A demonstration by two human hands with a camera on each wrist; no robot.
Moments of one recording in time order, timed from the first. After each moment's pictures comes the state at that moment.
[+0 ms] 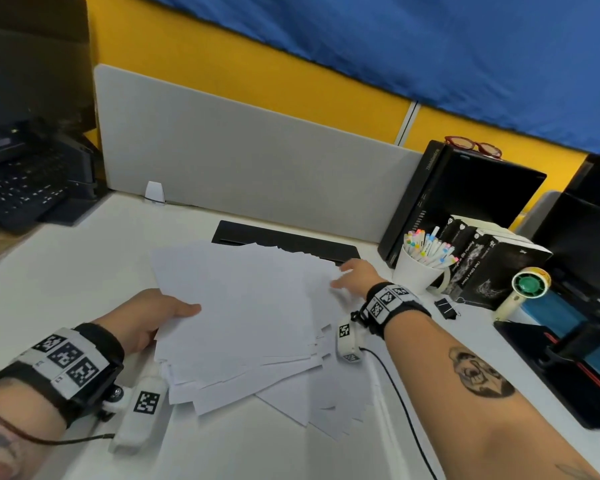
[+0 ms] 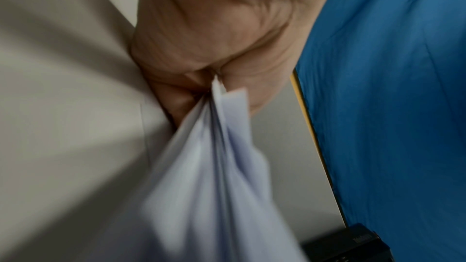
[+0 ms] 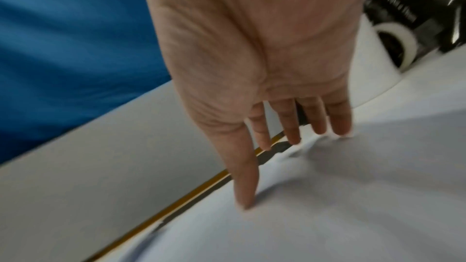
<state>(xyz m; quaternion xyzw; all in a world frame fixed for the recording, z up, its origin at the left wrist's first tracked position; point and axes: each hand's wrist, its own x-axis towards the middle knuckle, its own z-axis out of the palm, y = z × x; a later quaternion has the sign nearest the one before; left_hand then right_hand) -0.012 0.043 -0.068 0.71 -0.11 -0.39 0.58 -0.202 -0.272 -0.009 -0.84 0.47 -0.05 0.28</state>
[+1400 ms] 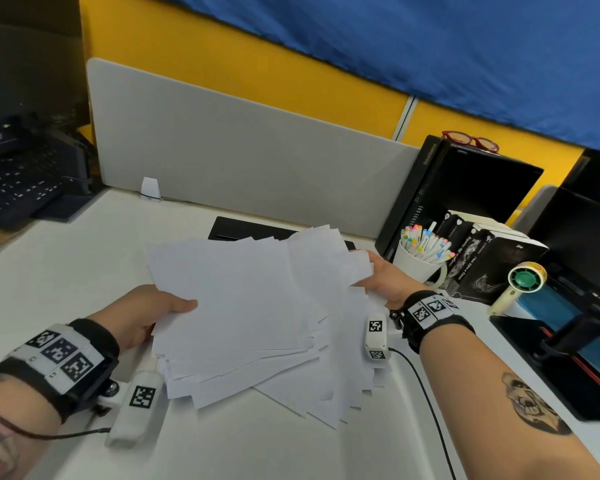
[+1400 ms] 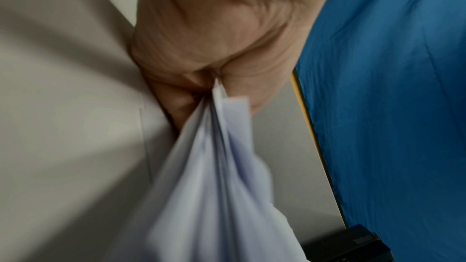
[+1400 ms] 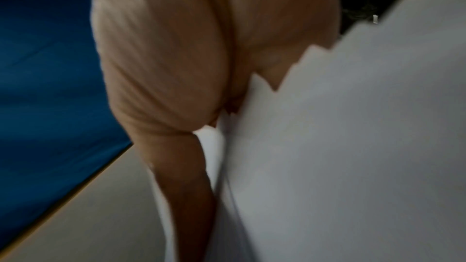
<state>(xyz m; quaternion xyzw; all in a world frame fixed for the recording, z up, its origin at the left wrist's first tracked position) -0.010 0.041 -0.070 0.71 -0.10 -0.38 0.58 -0.258 -0.281 0.000 -0.75 0.29 -0.12 0.59</state>
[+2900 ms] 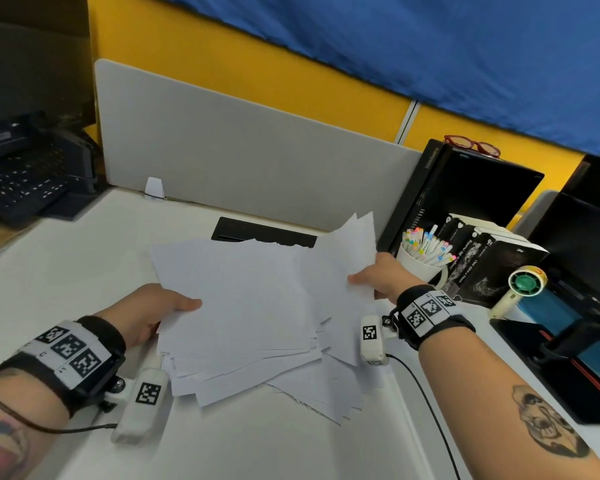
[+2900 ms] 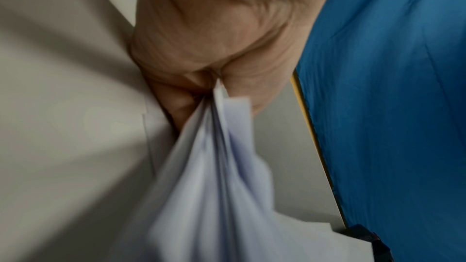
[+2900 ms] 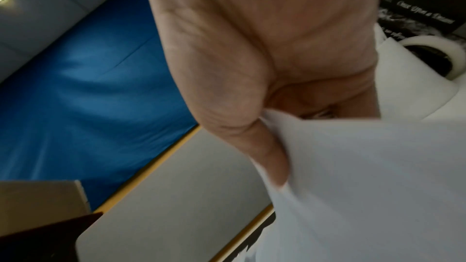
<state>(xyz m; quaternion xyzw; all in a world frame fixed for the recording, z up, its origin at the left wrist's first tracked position) -0.020 0.045 -0.059 0.71 -0.10 -0.39 0.57 -0.240 -0.260 0.023 -0.77 0.46 -0.13 0.42</state>
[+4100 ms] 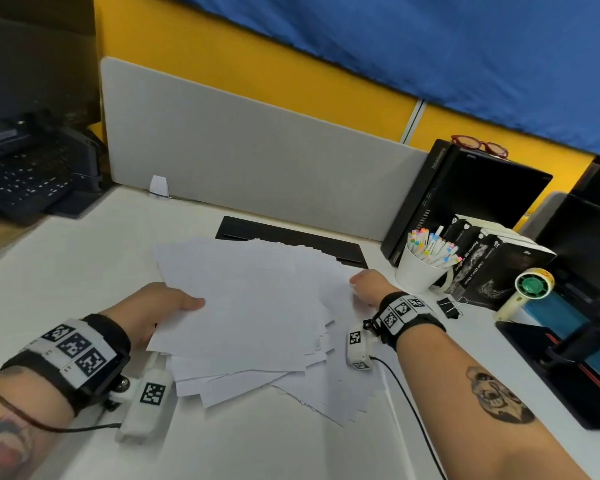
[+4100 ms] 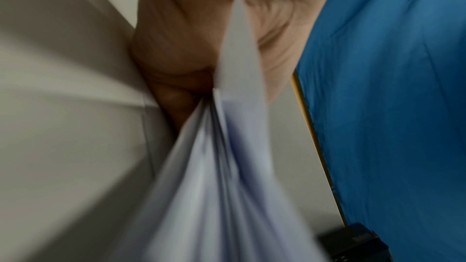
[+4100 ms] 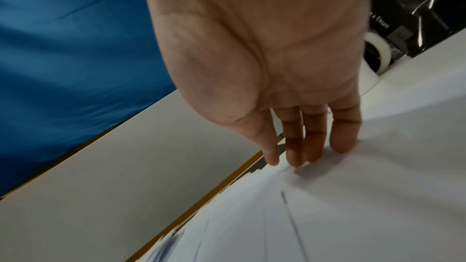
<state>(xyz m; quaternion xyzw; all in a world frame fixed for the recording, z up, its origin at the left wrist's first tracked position) -0.013 0.047 -0.060 0.74 -0.10 -0.37 0.55 -0.214 -0.273 -0.024 -0.82 0.51 -0.03 0.26</state>
